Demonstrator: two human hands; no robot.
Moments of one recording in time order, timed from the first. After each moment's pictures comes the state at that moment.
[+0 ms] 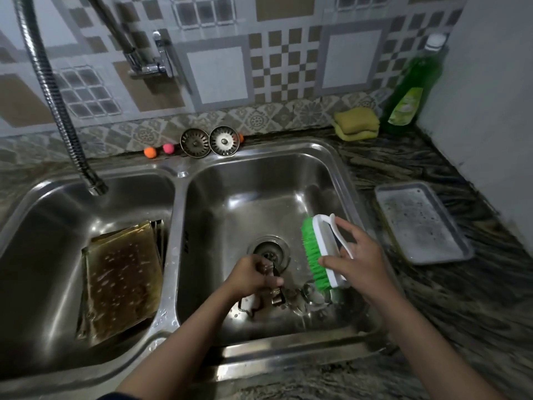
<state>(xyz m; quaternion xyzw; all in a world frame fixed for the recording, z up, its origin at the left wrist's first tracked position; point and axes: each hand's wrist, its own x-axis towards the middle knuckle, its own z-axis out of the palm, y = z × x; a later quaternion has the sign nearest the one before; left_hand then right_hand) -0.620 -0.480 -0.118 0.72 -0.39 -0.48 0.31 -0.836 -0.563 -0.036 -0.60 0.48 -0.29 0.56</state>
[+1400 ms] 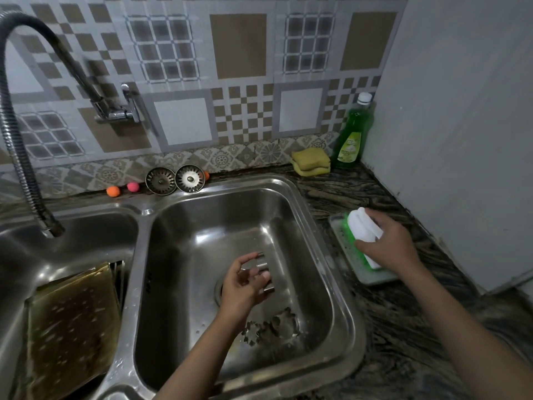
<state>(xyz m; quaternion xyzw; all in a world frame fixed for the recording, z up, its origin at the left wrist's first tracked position) -0.683 -0.501 -0.065 0.56 -0.24 -0.50 0.62 -0.933 -0.679 -0.019 -0.71 0.58 -0.27 0.28</state>
